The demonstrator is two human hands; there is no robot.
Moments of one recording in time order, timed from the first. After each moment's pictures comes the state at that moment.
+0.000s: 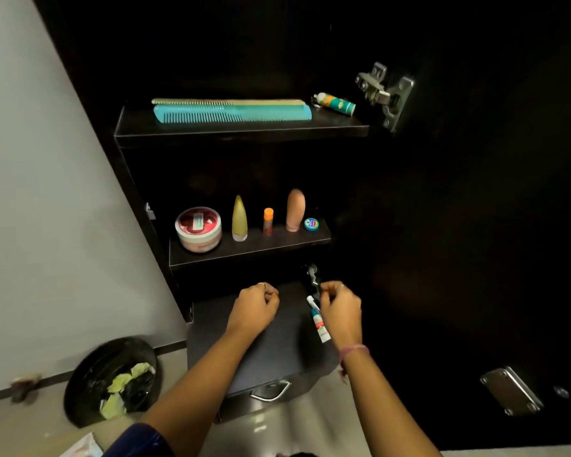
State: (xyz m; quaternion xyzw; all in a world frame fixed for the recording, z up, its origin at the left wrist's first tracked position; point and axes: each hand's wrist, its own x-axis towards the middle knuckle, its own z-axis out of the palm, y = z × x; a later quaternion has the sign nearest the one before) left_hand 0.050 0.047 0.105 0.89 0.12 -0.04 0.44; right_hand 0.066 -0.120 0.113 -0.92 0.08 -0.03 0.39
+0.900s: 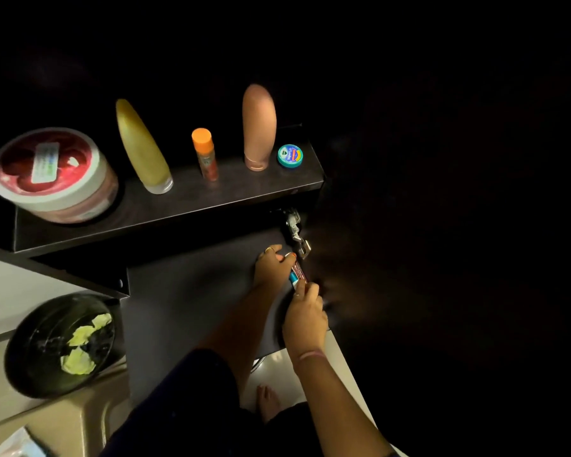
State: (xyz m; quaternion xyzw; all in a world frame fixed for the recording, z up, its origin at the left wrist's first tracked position) left_hand 0.167 -0.048 -0.059 0.78 0.28 -0.16 0.53; right_hand 0.085 -0.114 -0.068 -0.98 0.08 0.14 0.09
